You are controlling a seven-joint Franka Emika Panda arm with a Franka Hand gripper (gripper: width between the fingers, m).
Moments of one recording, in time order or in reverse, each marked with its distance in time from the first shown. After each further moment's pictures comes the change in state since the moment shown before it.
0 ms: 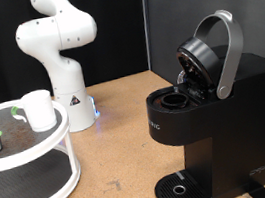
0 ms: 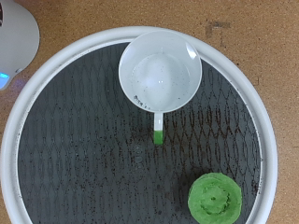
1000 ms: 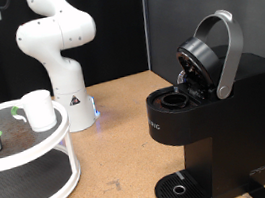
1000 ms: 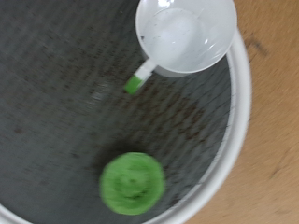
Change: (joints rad) arm 0.142 0.014 -0.168 -0.079 -0.063 0.242 -0.711
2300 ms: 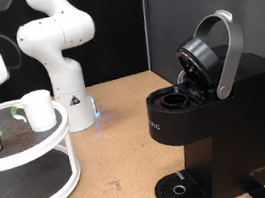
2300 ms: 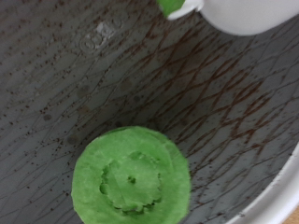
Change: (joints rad) arm 0.093 0.200 -0.202 -0.113 -0.052 0.273 -0.236
